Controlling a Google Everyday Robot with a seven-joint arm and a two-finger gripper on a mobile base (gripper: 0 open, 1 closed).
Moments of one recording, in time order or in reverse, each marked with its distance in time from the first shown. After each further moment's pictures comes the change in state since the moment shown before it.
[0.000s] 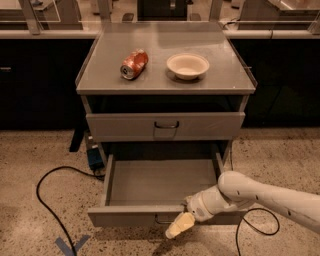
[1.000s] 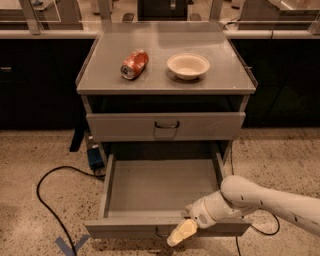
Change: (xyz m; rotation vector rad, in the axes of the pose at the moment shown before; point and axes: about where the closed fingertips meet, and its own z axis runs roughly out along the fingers) arm 0.013 0.021 -0.006 -0.022 0.013 0.026
